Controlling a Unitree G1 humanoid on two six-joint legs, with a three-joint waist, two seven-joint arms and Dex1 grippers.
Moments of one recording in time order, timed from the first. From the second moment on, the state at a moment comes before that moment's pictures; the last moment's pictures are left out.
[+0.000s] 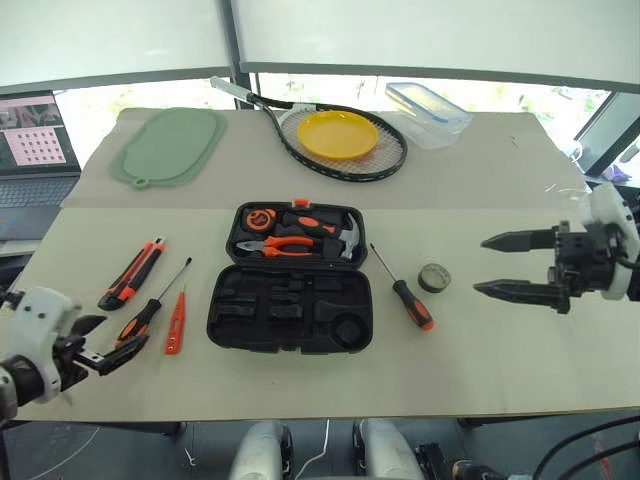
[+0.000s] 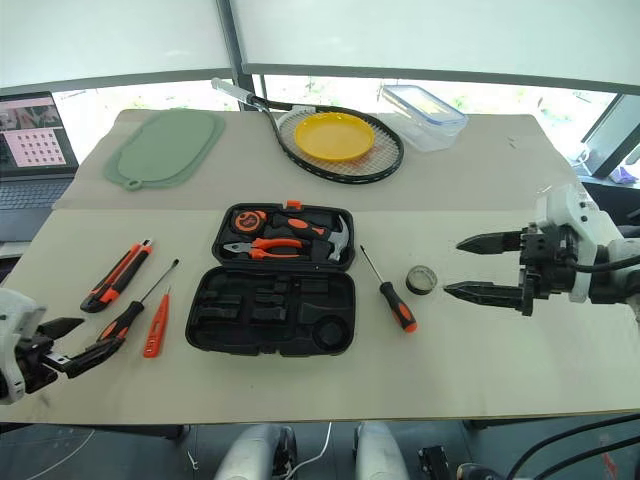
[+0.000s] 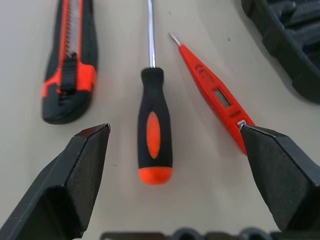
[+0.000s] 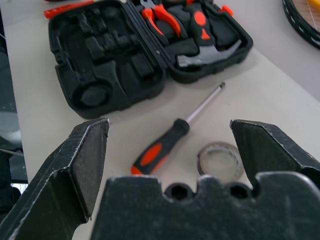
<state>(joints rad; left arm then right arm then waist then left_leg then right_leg) 0.40 0.91 0.65 -0.47 -0.58 0.83 -0.72 -0.30 -1.07 -0.27 -0.19 0.65 0.61 1.31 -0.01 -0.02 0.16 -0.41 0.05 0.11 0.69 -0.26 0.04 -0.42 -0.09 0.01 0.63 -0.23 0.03</state>
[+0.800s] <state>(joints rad) 0.14 0.93 0.40 -0.14 -0.42 0.69 -0.80 -0.21 -1.06 -0.36 -0.34 0.77 0.65 1.26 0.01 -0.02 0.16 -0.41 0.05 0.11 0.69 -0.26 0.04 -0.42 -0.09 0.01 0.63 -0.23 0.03</state>
